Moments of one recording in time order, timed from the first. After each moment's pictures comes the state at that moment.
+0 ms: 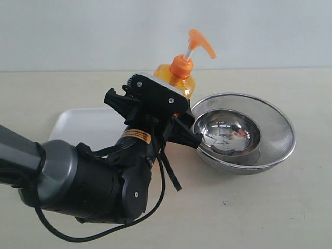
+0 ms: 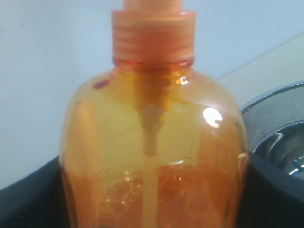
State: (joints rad) left arm -0.97 1.99 -0.88 -0.83 -1.08 0.76; right arm 0.19 0.01 -0.38 -1.60 -0.29 1.98
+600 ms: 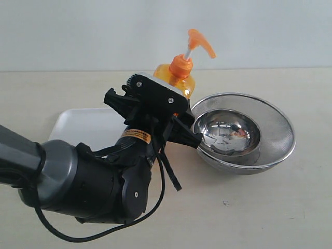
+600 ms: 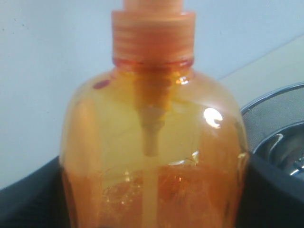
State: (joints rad) left arm -0.97 1.99 -0.88 -0.83 -1.08 0.76; right arm 0.19 0.01 -0.34 -1.59 -0.31 1.98
